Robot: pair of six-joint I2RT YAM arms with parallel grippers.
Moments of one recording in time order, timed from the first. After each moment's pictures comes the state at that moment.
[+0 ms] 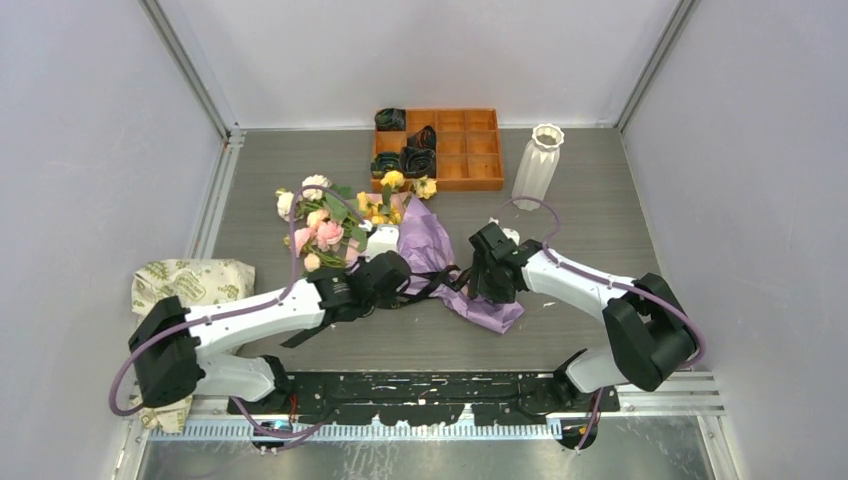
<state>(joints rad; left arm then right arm) -1.04 1.30 0.86 -0.46 -0.51 -0.70 0.61 1.42 0.78 -0.57 0.10 0.75</state>
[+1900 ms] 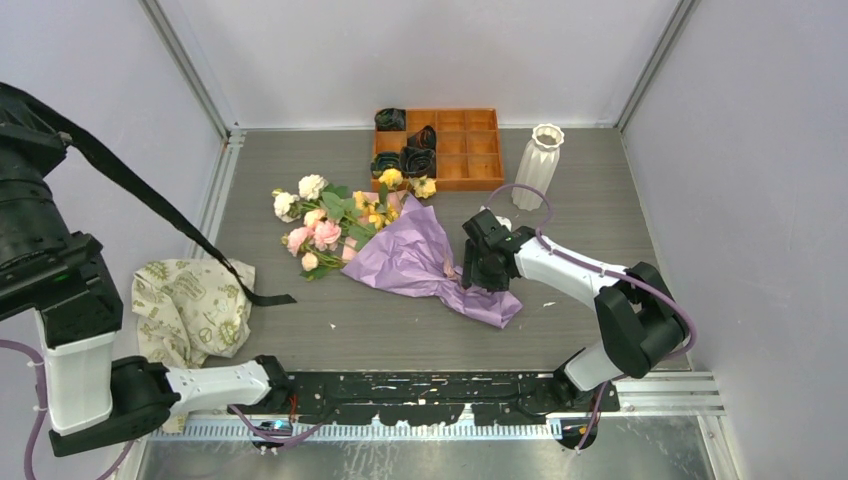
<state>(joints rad) -0.93 1.11 2.08 0.40 -1.29 0.93 0.61 1.49 0.90 -0.60 0.10 0.70</state>
